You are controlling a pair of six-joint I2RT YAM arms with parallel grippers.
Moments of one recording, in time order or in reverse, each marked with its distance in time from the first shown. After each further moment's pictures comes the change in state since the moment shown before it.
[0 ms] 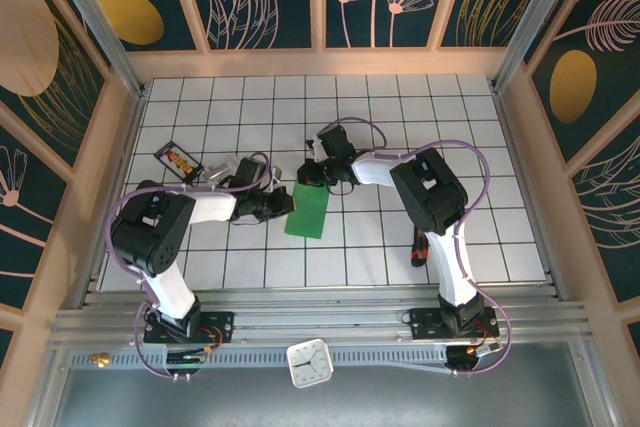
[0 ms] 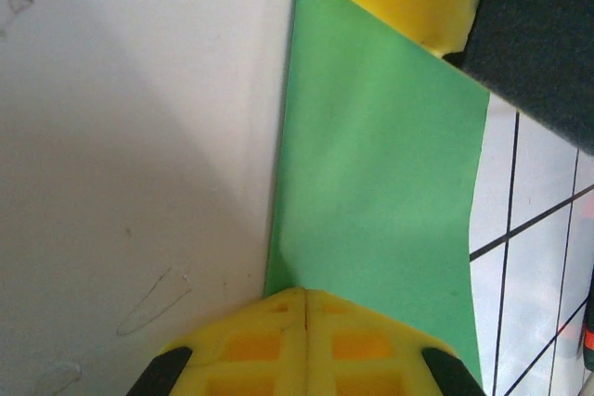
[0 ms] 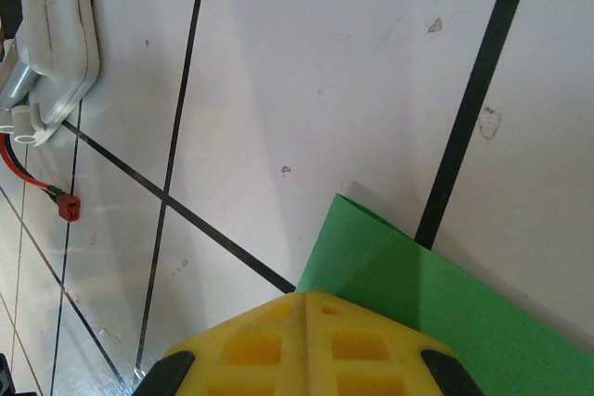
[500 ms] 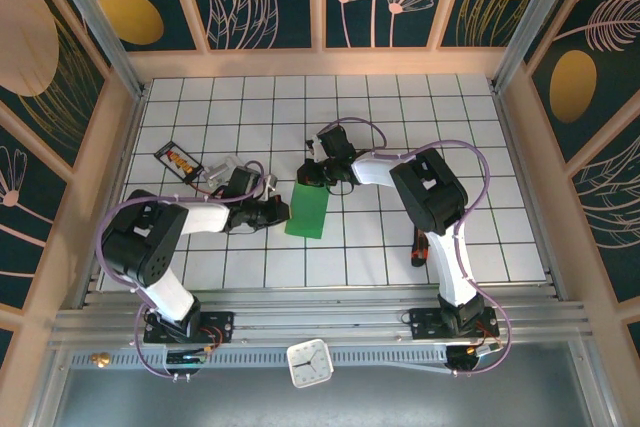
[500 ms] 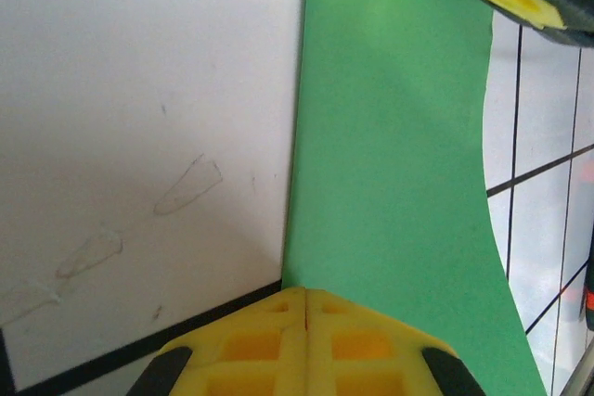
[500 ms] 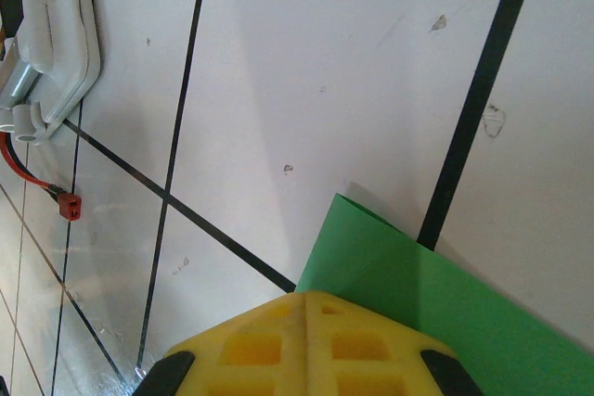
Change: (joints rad) left arm 0.006 -0.074 -0.108 0.042 0.027 0.023; right arm 0.000 0.000 0.000 0.000 0.000 0.000
